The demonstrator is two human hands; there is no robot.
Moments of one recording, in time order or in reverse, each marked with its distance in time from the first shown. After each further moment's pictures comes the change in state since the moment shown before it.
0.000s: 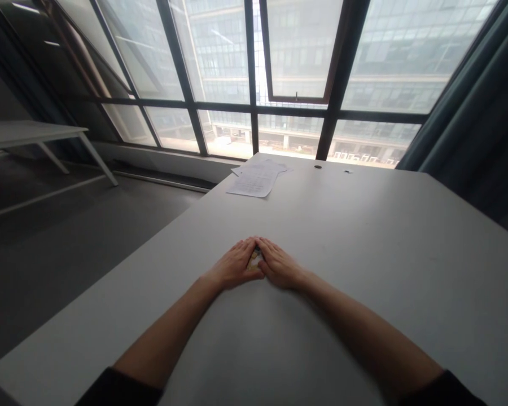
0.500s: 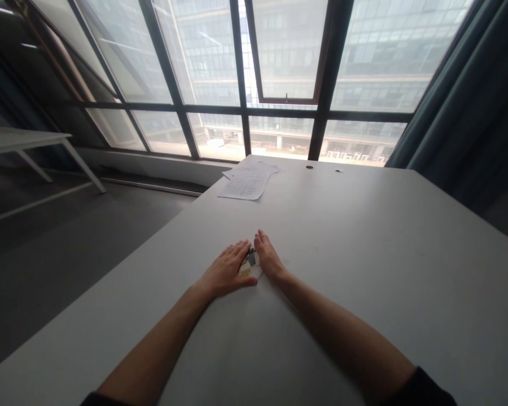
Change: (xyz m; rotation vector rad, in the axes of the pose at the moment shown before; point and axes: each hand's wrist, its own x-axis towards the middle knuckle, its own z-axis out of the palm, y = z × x) left_hand 0.002 0.002 -0.001 0.049 0.013 -0.008; right_hand 0.028 -0.007 0.014 0.785 0.434 0.328
